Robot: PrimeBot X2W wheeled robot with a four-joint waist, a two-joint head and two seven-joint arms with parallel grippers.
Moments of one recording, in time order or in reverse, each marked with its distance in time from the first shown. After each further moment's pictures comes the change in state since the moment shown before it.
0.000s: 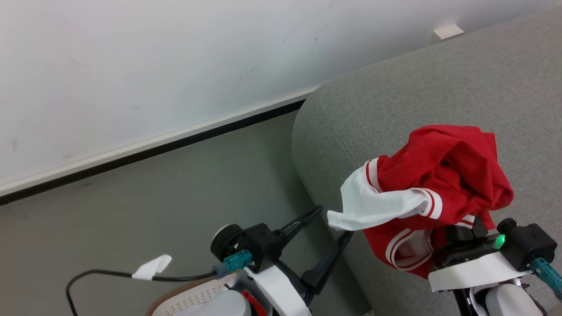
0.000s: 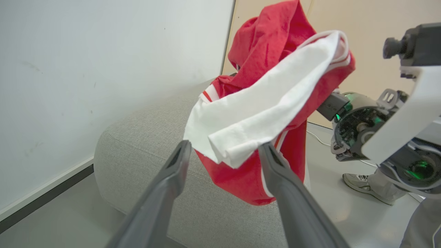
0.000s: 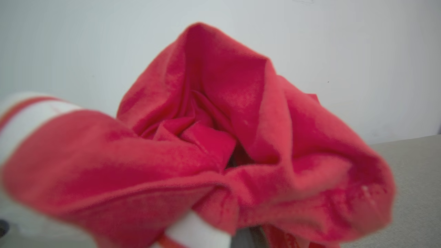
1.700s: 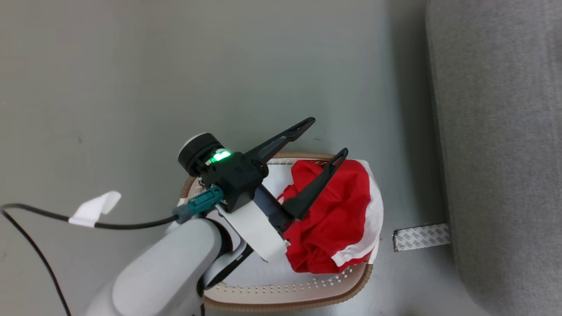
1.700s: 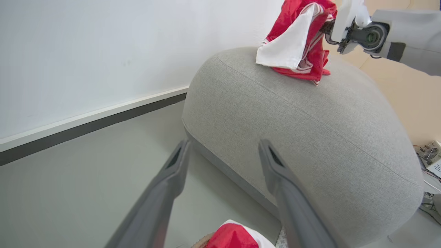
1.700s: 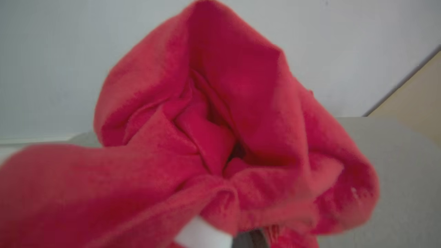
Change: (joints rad) left arm -0.250 0.132 0.038 -0.154 0.047 -0.030 0.046; right arm -0.728 -0.404 -0.410 0.451 -0.091 0.000 0.303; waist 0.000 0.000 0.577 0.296
